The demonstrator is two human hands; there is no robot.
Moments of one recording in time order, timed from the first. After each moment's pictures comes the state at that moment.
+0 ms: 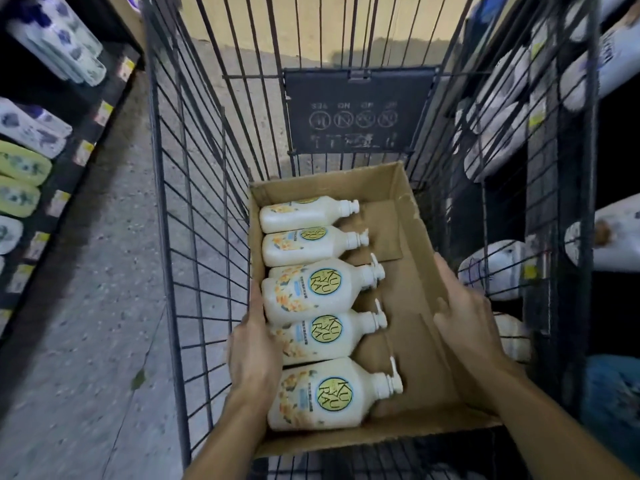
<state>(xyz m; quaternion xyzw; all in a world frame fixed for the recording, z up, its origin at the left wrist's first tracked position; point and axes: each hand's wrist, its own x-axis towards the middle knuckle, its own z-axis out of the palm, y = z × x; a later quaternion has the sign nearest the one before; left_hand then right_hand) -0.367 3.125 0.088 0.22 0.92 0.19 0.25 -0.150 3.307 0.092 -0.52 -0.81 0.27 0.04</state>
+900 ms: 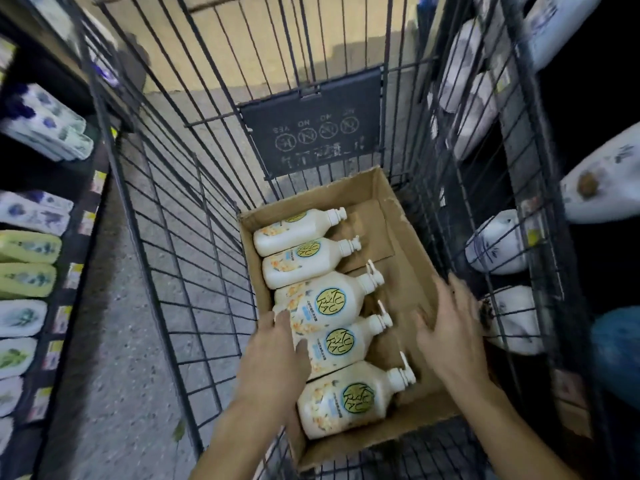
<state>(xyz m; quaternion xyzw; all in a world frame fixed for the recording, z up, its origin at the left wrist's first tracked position) -0.370 3.161 0.137 0.41 0.86 -0.02 0.30 -0.161 3.253 0.072 -0.65 -0.70 0.27 0.04</state>
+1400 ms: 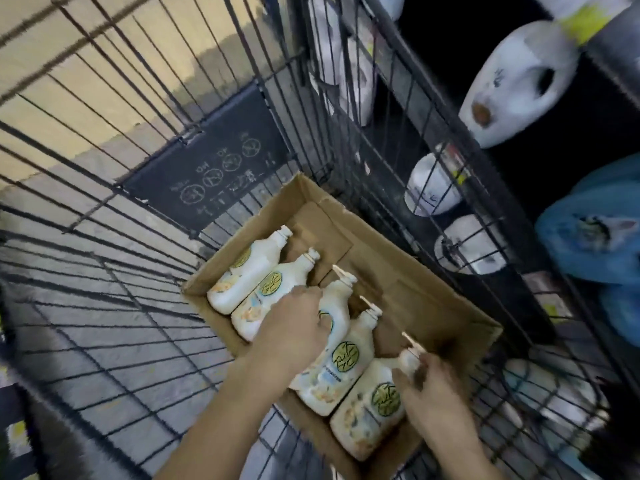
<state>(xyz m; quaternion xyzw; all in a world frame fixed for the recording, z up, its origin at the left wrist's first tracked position) -0.394 3.274 0.136 0.67 0.63 -0.12 0.37 -0.217 3.162 0.100 -0.83 -0.28 0.48 -0.03</state>
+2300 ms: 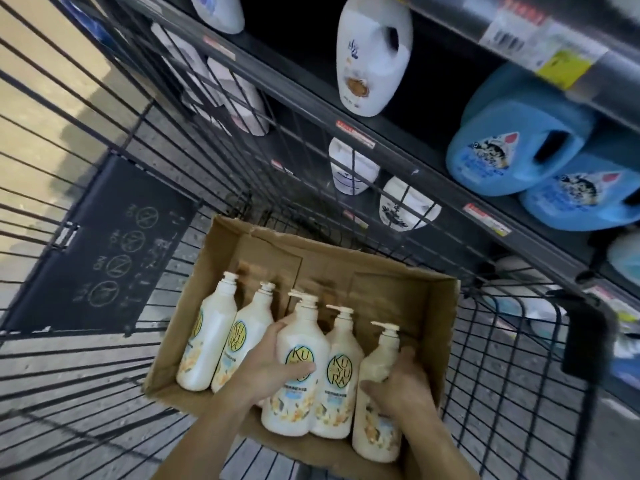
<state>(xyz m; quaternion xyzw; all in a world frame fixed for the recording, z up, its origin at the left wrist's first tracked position) -0.434 3.291 0.050 0.53 0.55 -0.18 0.62 -0.260 3.152 0.049 -0.86 -0.07 0.50 0.01</state>
